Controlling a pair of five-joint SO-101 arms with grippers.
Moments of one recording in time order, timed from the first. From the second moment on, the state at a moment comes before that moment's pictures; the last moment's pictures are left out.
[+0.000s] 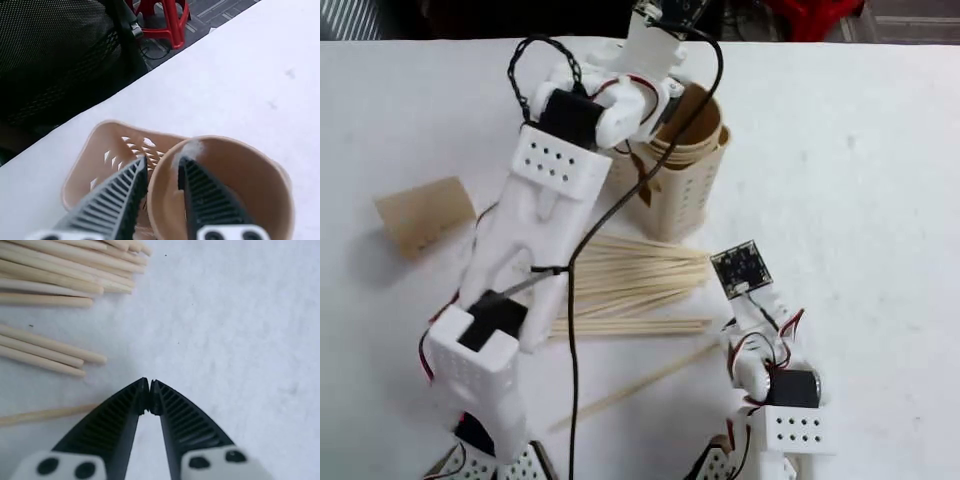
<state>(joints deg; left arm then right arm) 19.6 21.2 -45.0 70.5 -11.6 -0.9 -82.2 89.8 56.0 27.2</state>
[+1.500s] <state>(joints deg) -34.4 -4.0 -19.4 91.3 -21.2 -0.9 -82.2 89.8 56.0 27.5</state>
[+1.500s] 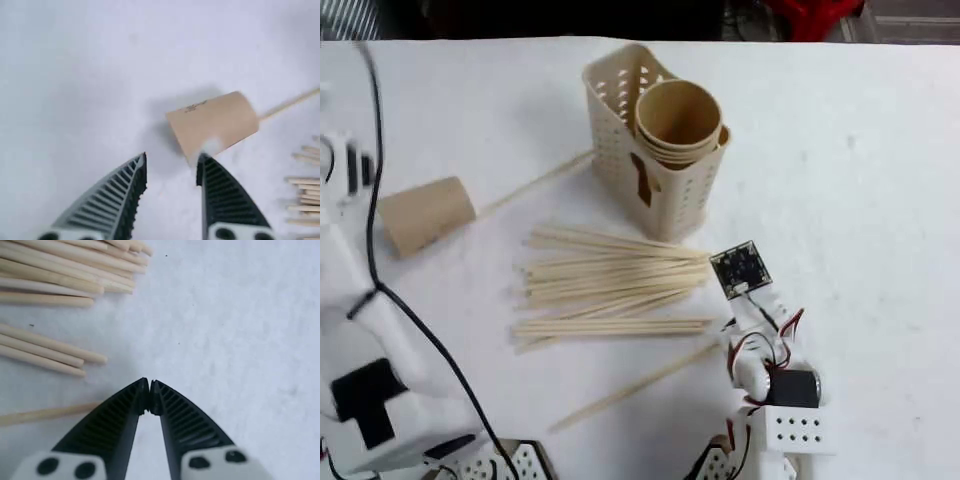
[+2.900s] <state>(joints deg) -28.2 11.5 9.1 64.0 -23.4 -0.9 -82.2 90.7 54.8 27.6</state>
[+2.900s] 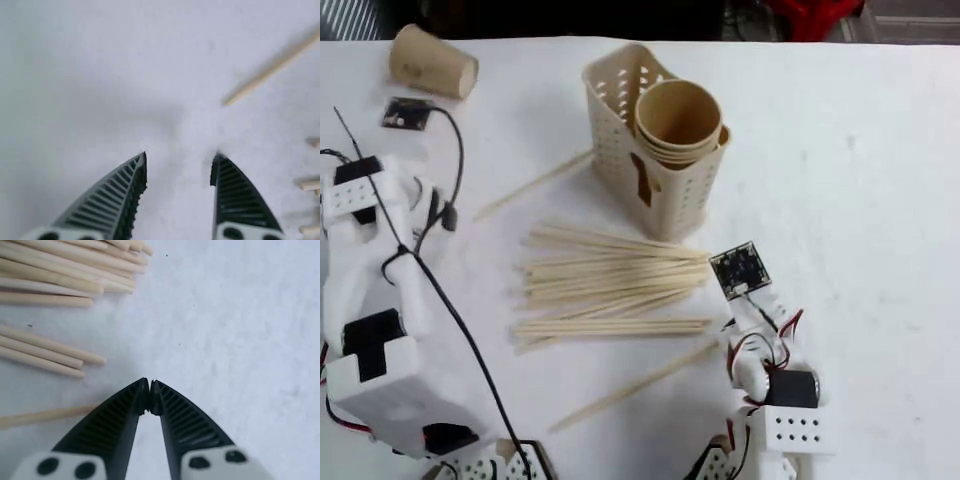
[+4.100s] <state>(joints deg) -19.1 -60.7 51.5 61.2 -19.6 -0.9 -82.2 90.7 54.8 27.6</state>
